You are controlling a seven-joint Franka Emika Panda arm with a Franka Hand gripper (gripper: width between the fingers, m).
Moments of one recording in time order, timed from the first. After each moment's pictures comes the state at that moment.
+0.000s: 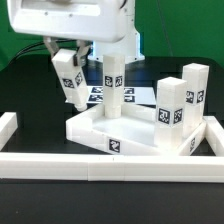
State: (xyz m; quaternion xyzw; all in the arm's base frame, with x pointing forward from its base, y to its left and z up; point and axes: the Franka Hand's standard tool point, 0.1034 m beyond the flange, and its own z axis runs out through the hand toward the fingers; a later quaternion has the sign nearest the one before) arm 0.532 -0.092 0.132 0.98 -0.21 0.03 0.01
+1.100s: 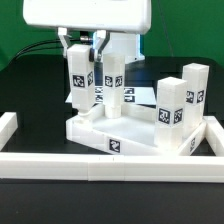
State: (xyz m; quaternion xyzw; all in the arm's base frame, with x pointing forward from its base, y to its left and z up) arm 0.551 -0.075 0.139 0.97 -0.17 0.15 0.03
